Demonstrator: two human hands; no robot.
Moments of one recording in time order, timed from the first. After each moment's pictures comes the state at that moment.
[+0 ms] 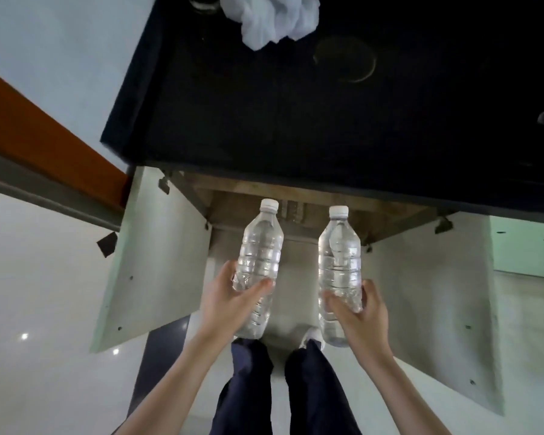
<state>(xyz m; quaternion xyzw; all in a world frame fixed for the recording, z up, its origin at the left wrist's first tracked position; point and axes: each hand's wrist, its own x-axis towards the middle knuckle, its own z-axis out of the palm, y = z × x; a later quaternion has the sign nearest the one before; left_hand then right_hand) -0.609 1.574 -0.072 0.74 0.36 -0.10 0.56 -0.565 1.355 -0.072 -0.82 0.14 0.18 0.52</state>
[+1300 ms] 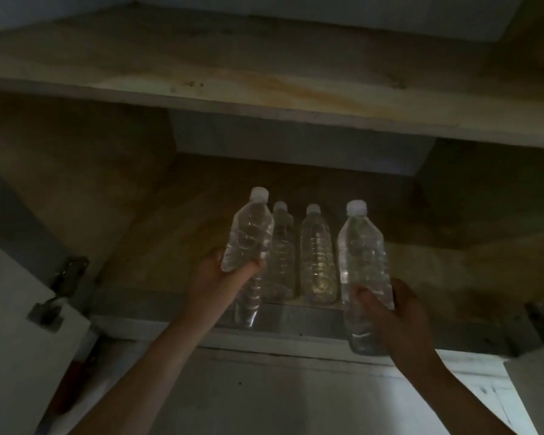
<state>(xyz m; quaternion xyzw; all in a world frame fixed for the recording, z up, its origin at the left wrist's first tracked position) -0.347 1.643 -0.691 0.78 0.20 0.04 0.59 -0.324 1.386 -0.700 -0.80 0.06 0.02 0.59</state>
